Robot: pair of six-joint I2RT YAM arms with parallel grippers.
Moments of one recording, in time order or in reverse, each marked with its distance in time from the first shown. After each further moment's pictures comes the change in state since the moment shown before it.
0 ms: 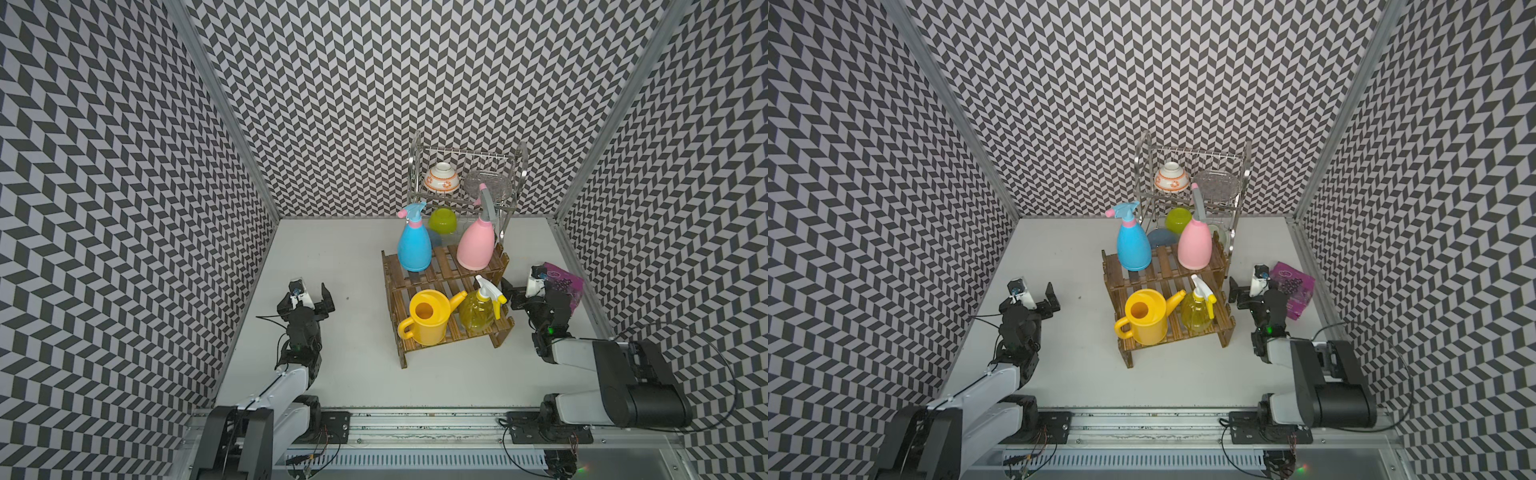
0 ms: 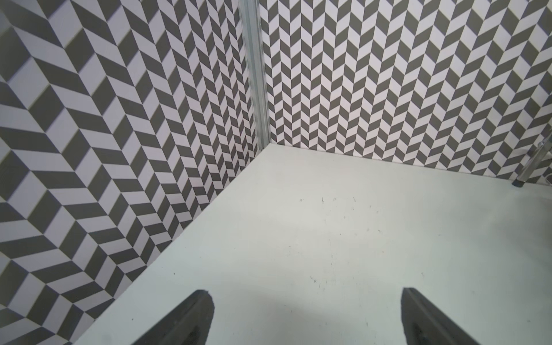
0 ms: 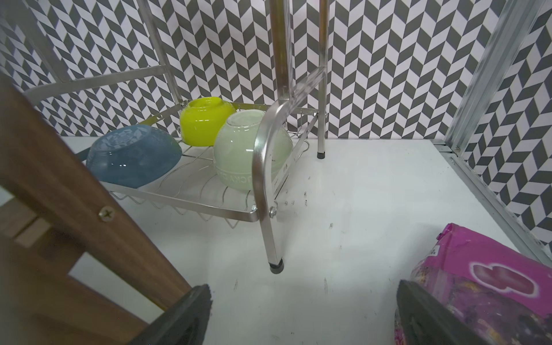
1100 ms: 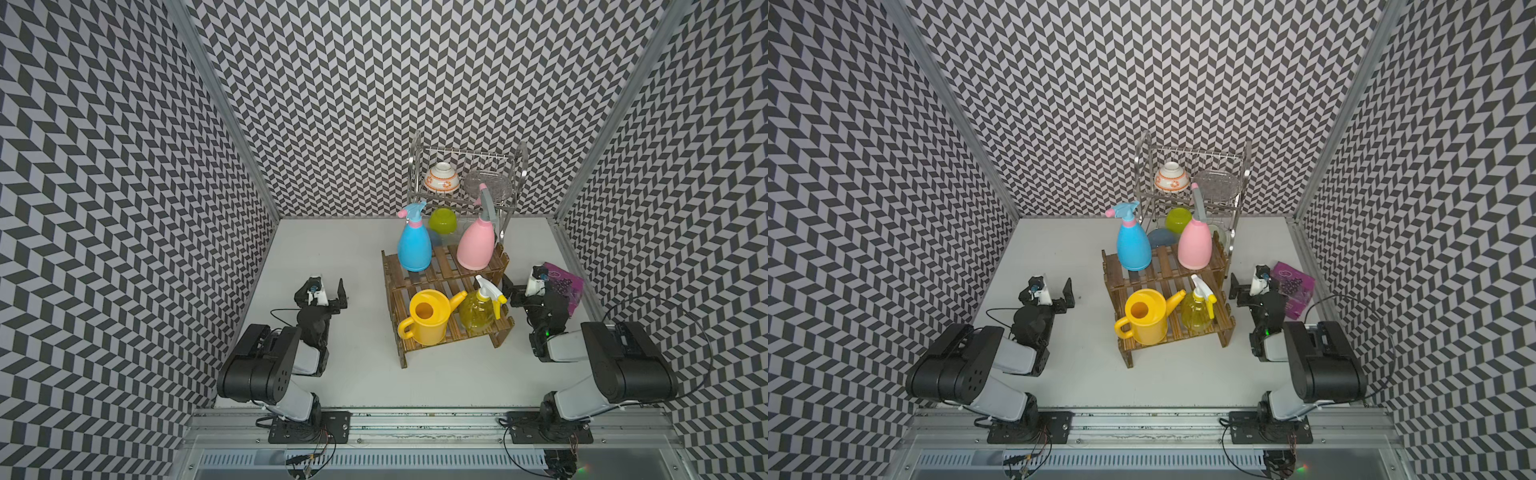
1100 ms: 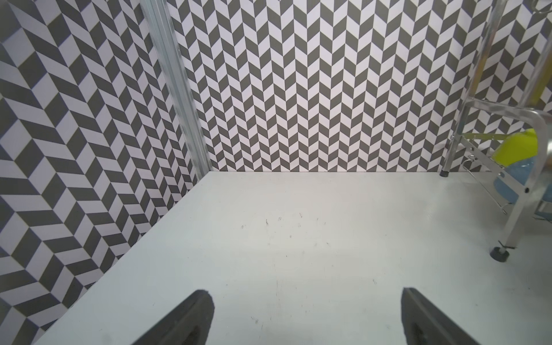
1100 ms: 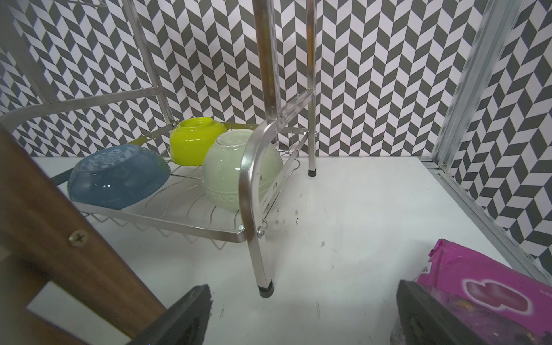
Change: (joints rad) left arm -0.050 0.457 -0.019 0.616 0.162 0.109; right arm 0.002 0.093 -0.010 0.170 0.032 0.004
